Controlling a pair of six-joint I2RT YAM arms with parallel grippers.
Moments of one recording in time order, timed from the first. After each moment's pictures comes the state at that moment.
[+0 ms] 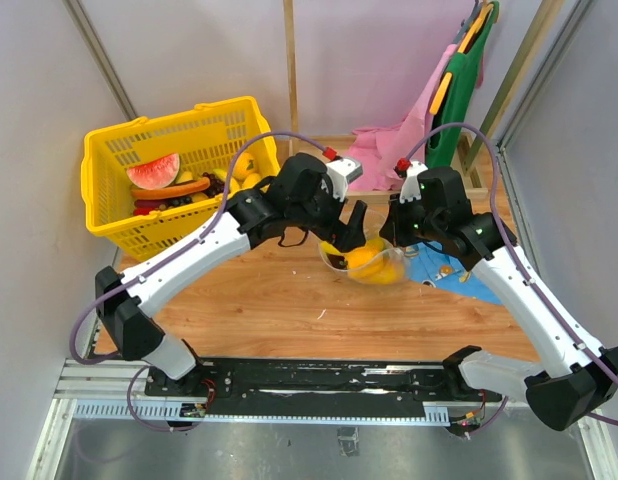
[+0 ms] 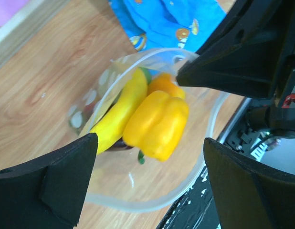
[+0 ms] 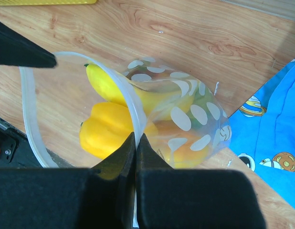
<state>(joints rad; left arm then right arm) -0.86 1.55 1.54 -0.56 0.23 -0.21 0.49 1.14 1.23 -0.77 -0.14 0.22</state>
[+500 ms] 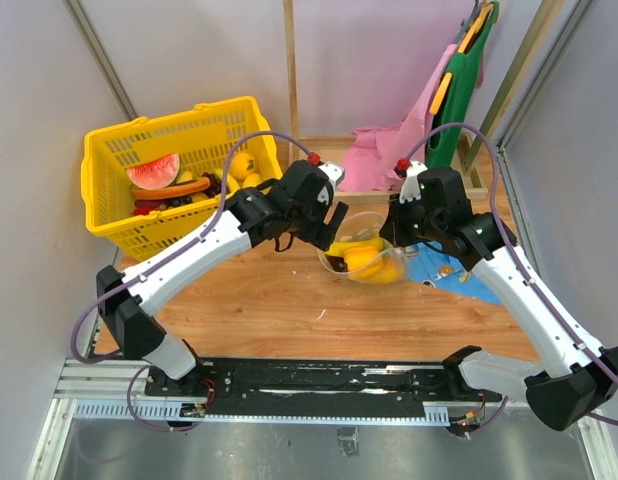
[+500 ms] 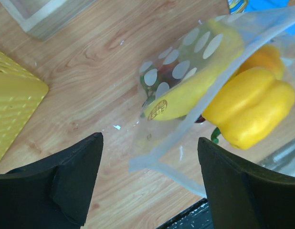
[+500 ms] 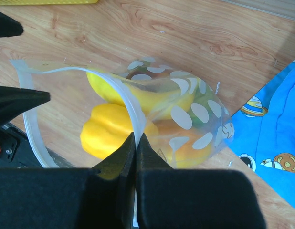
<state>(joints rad) -0.85 1.53 1.57 -0.81 -0.16 -0.22 0.49 1.14 1.23 -0.77 -0.15 0.22</state>
